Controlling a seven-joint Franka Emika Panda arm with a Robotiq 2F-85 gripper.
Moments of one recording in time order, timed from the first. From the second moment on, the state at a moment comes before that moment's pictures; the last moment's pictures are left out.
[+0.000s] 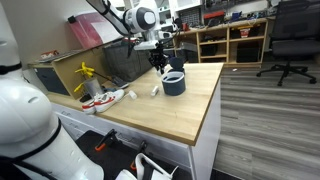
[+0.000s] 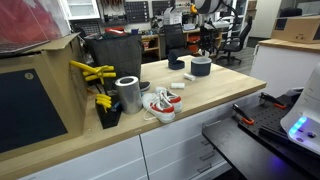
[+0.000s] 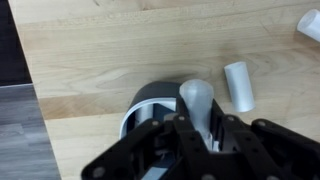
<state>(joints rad) -0.02 0.23 -0.04 -2.07 0.00 2.24 0.05</state>
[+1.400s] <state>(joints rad) -0.01 0.44 -0.04 -1.81 -0.12 2.19 -0.02</state>
